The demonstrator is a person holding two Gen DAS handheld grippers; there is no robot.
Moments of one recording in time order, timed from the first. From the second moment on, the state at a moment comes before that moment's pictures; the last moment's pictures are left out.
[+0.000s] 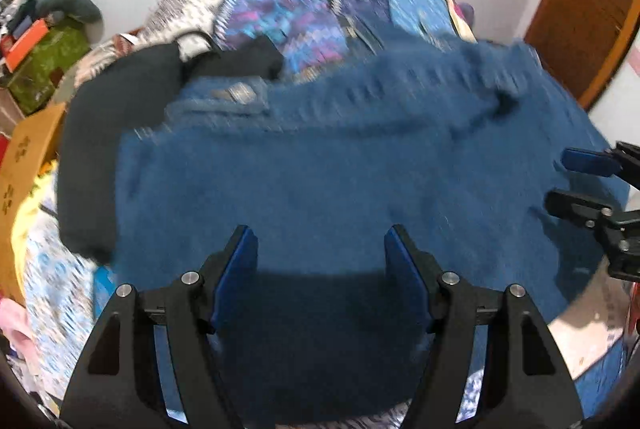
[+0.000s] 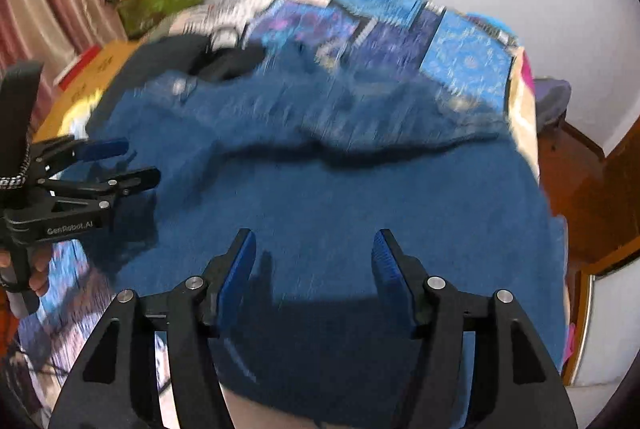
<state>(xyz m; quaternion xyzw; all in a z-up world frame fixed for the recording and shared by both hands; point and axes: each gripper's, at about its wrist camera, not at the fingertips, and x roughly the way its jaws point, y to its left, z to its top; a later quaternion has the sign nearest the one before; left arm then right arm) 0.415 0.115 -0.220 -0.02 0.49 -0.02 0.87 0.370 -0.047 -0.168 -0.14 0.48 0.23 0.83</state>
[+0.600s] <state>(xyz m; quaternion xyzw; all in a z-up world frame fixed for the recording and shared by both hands) 0.343 0.162 -0.223 -0.08 0.48 0.06 0.87 0.331 -0.127 -0.154 -0.08 0.48 0.18 0.86</state>
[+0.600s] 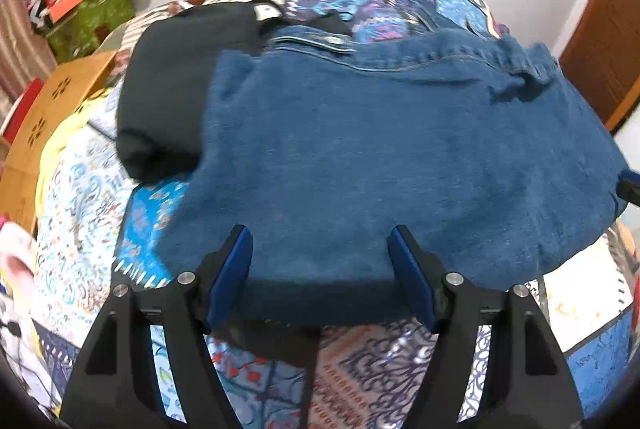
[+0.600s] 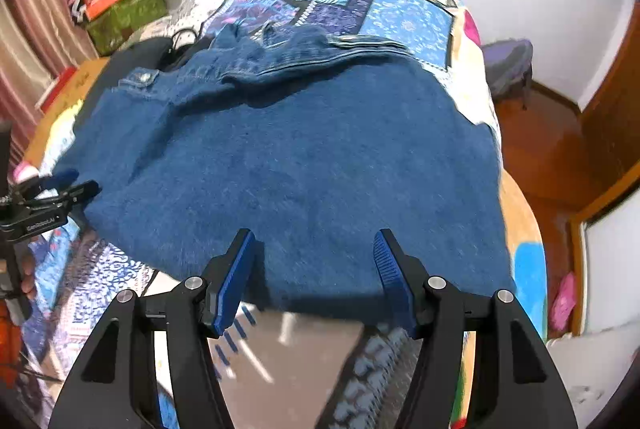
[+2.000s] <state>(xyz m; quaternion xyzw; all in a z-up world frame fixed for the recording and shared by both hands) 0.347 0.227 -0.227 -0.50 0.36 0.05 0.79 0.306 -0.123 -0.130 -0.10 0.44 0.14 0.88</state>
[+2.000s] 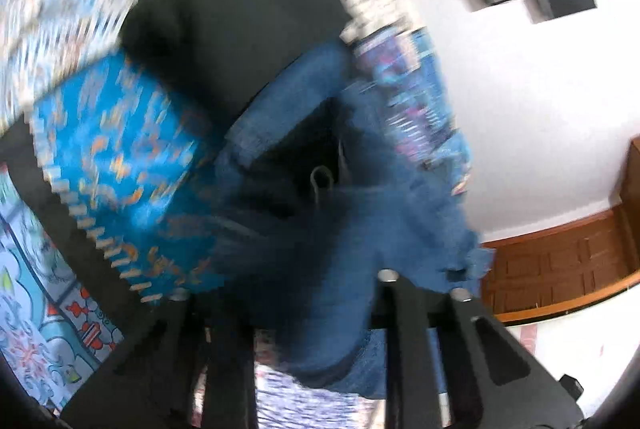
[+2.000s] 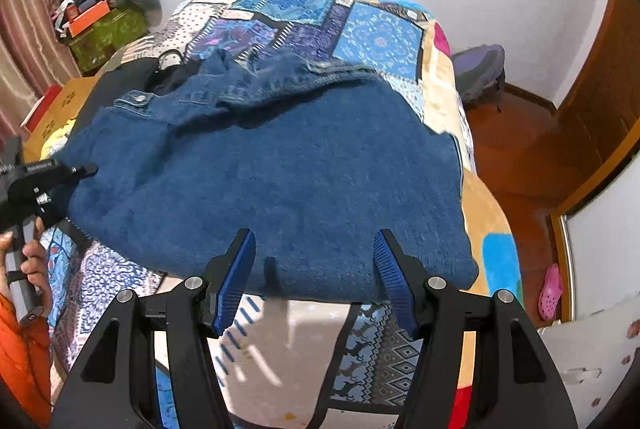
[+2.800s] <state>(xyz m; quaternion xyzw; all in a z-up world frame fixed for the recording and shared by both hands) 0.305 0.240 -0.110 -0.35 0.28 0.06 0.89 0.326 0.059 -0.211 -0.11 0.55 0.29 0.77</state>
